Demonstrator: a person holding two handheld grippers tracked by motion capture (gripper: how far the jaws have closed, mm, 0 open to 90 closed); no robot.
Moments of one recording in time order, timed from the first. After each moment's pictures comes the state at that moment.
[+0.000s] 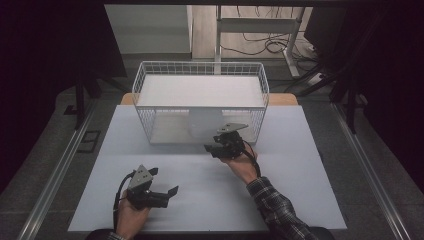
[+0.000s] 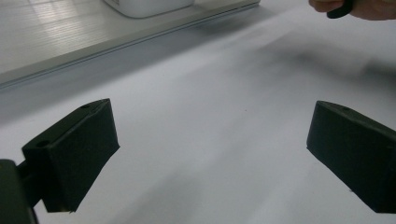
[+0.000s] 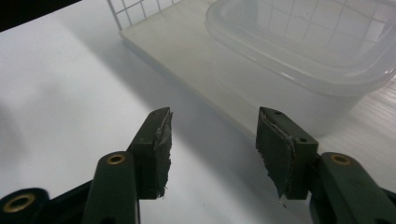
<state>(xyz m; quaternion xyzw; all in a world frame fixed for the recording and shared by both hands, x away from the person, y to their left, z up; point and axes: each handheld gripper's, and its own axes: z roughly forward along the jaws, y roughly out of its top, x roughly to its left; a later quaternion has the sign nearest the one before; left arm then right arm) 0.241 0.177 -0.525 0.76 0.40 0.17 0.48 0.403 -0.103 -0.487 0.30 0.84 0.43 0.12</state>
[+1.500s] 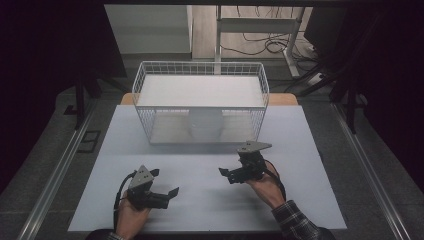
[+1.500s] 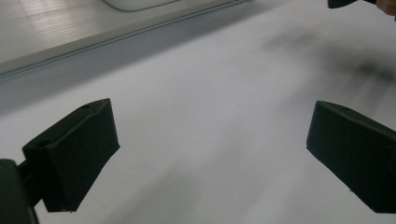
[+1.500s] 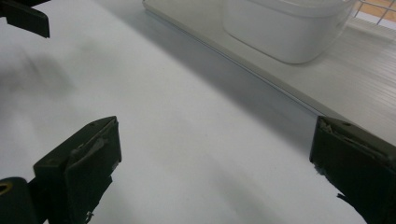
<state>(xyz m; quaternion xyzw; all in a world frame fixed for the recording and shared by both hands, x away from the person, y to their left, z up) 0.241 0.177 -0.524 0.77 0.40 0.16 0.48 0.341 -0.160 -0.481 0.30 0.85 0.43 0.13</state>
